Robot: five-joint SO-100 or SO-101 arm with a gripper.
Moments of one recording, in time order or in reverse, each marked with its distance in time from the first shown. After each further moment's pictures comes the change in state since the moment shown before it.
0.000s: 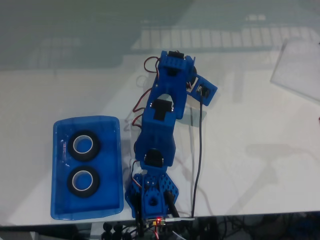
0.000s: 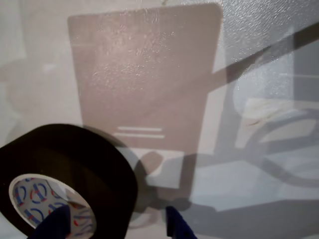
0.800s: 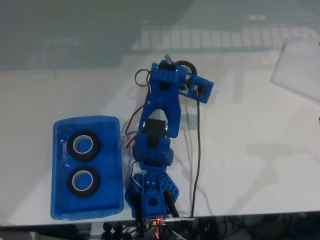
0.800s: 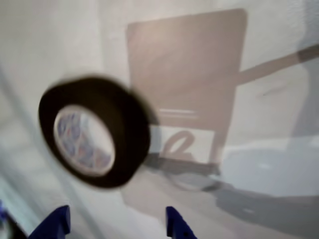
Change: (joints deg) arm -1.7 19.0 18.4 -10.4 -3.9
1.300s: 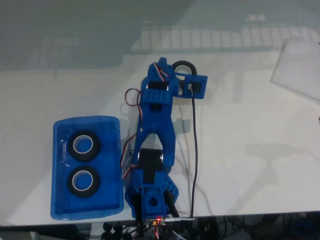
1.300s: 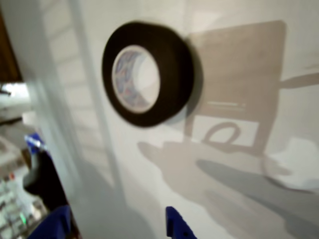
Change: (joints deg) arm -4.8 22.1 17.5 -10.0 -8.5
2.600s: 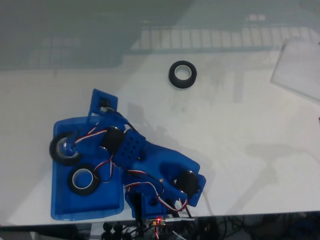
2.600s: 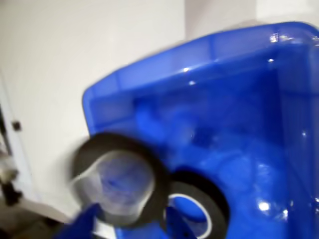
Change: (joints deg) arm -69.6 40.0 4.4 42.2 -18.1
